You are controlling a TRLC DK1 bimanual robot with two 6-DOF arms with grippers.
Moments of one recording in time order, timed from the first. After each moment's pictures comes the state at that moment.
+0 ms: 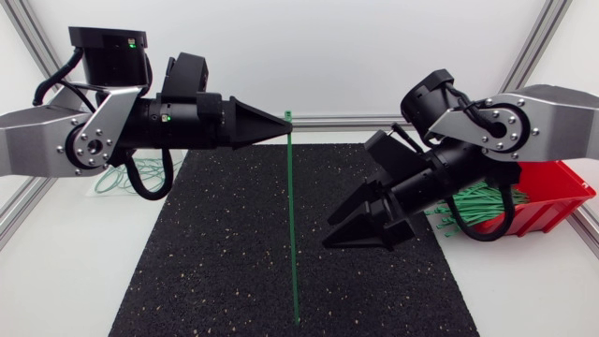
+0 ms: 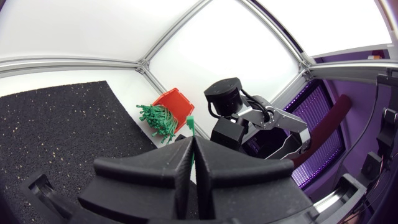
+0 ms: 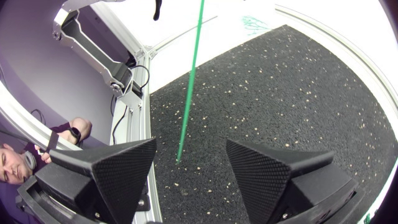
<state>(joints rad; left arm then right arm) -0.37 1.49 0.98 0.20 1.03 -0.53 0.40 1.46 1.01 -0.77 -0.87 -0.50</state>
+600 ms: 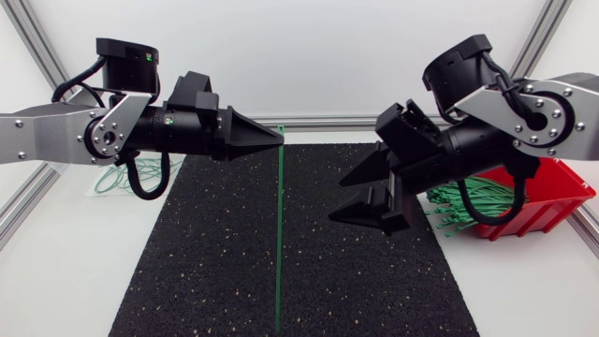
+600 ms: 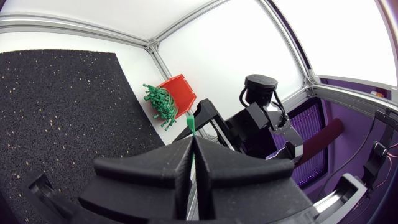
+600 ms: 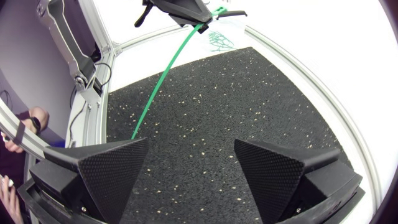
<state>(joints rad) -0.31 1.58 1.03 0.08 1.14 -0.57 0.41 1.37 1.02 -0.62 -0.64 -0.55</state>
